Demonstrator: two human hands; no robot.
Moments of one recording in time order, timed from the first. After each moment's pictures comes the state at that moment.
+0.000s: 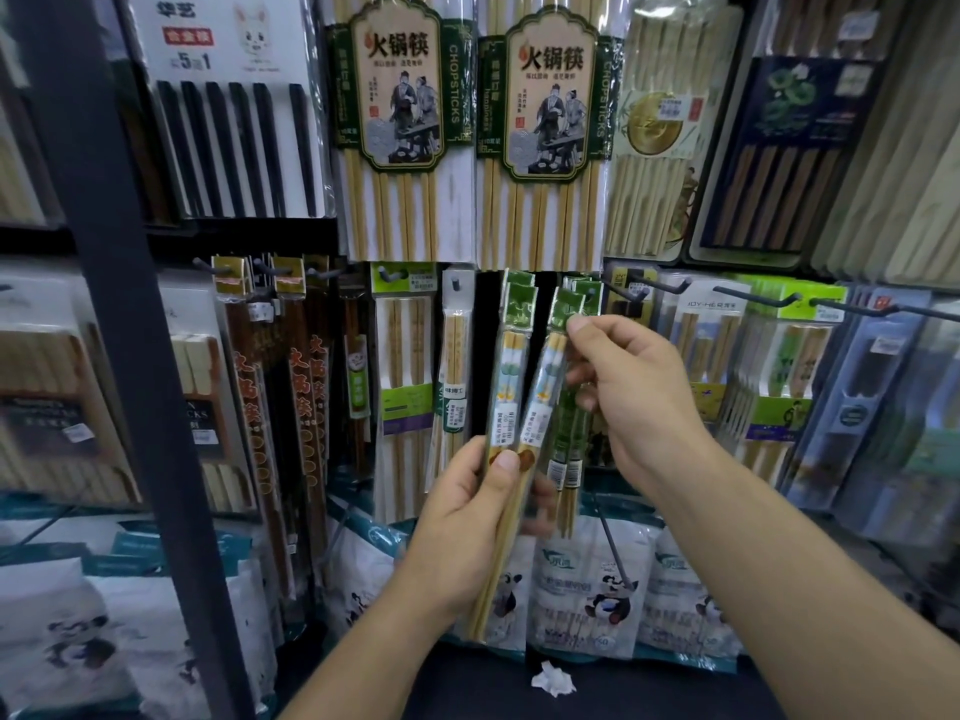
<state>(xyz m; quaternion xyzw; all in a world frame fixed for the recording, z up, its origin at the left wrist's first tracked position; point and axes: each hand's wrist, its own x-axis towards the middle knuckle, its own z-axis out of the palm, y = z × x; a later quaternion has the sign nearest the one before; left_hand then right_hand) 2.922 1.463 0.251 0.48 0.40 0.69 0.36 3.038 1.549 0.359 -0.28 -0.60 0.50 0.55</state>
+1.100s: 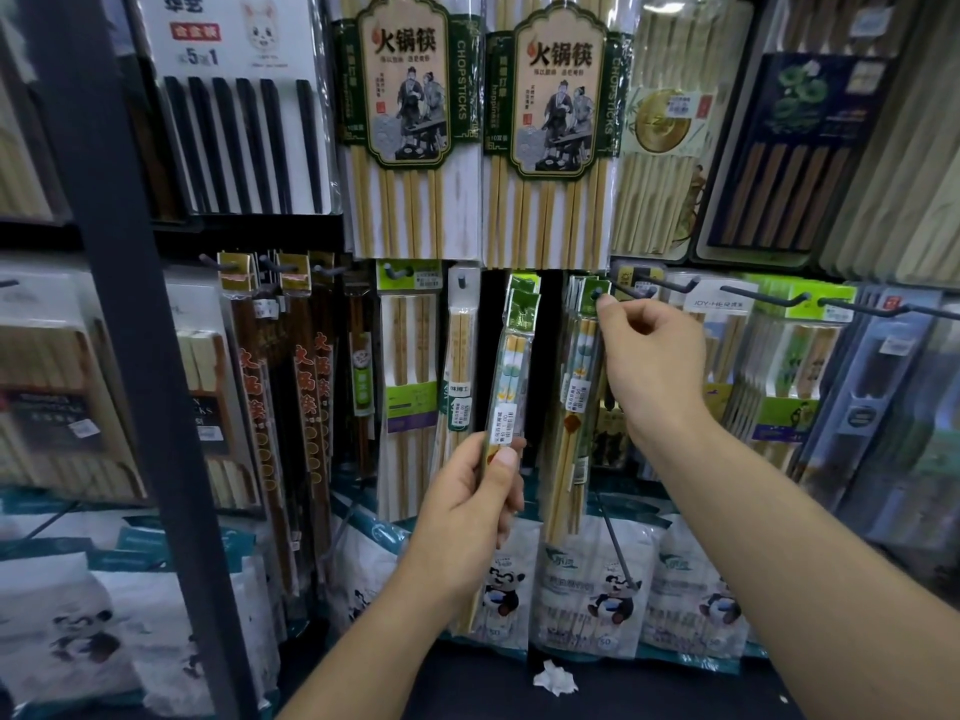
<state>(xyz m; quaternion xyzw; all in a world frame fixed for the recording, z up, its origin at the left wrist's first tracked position) 2.915 1.465 0.249 0.49 0.46 0.66 0.33 3.033 1.590 0.359 -0.37 -0.62 0.31 0.62</state>
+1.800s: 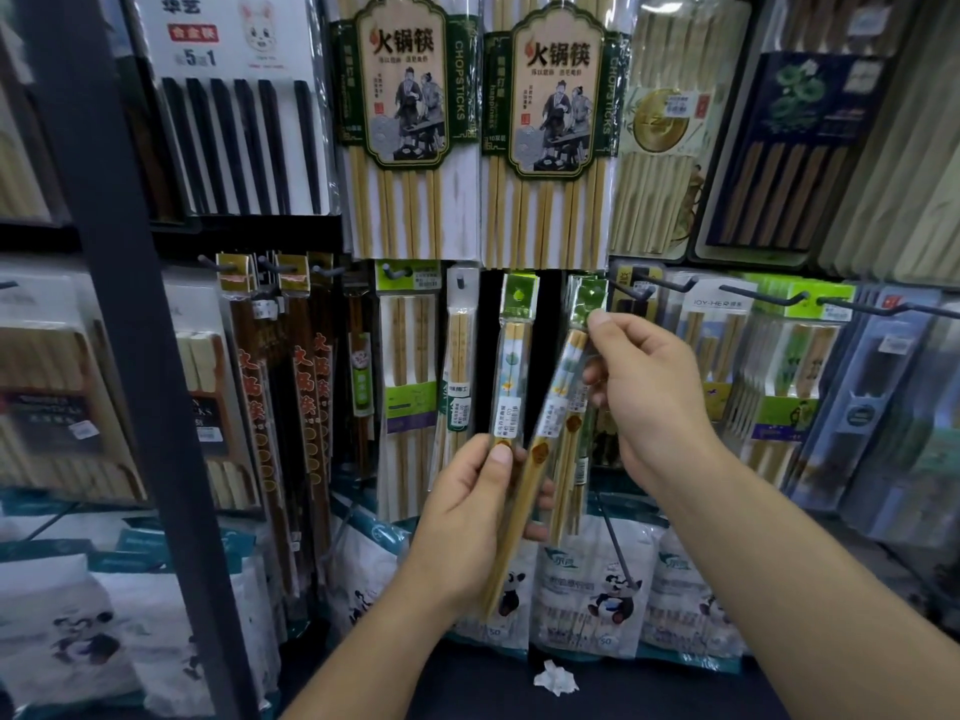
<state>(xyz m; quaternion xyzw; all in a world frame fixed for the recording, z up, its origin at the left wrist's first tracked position) 2.922 1.463 0.252 0.47 0.42 0.69 0.36 3.038 1.550 0.357 -0.30 -0.59 0.48 0.58</state>
